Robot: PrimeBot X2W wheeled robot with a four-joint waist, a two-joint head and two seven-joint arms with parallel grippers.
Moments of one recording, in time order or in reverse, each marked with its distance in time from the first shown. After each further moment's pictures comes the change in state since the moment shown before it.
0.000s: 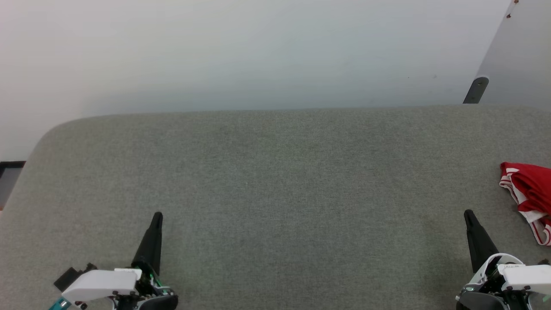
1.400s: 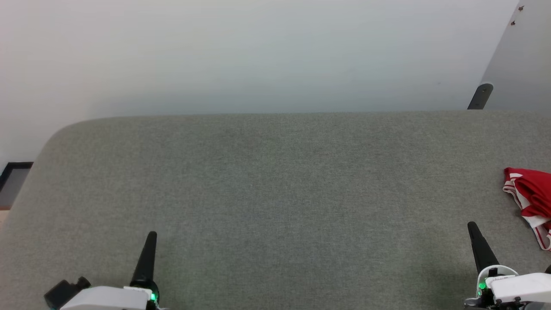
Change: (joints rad) left arm 0.081 0.020 -0.018 -0.038 0.282 0.000 -0.087; right arm 0.049 -0.022 0.017 -0.027 -0.285 0.000 -0.059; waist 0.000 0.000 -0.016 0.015
